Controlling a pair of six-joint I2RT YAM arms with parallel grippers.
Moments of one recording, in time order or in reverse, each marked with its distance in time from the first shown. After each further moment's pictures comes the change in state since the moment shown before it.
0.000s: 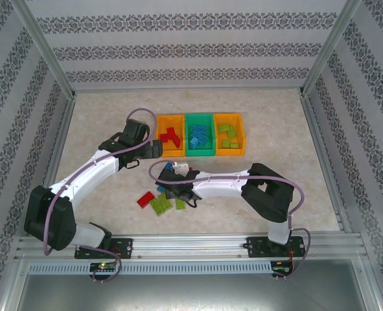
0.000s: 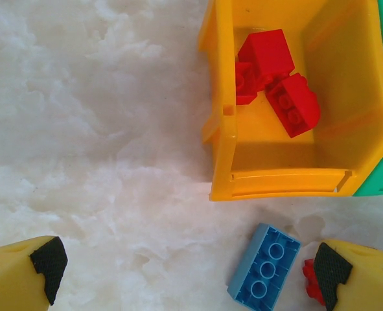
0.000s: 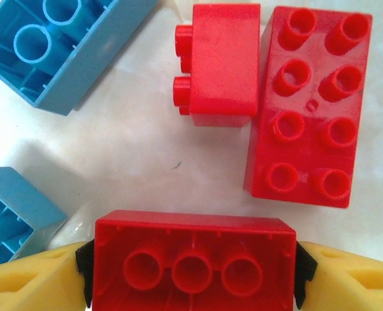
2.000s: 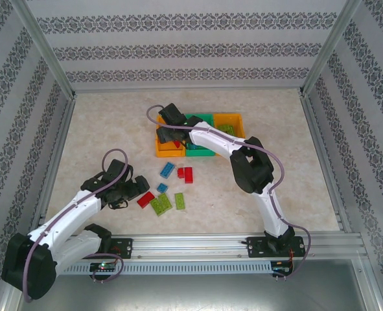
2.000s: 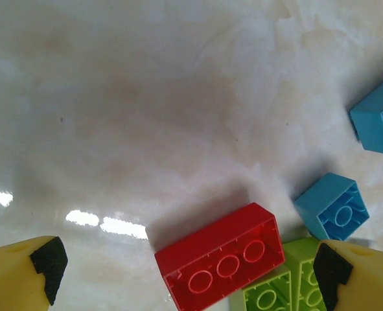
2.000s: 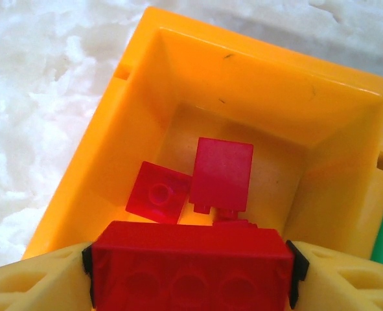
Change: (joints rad) left arm 0.019 -0.435 -0.483 -0.161 0.201 -0.498; right arm -0.375 0.339 0.699 -0.027 -0.180 -0.613
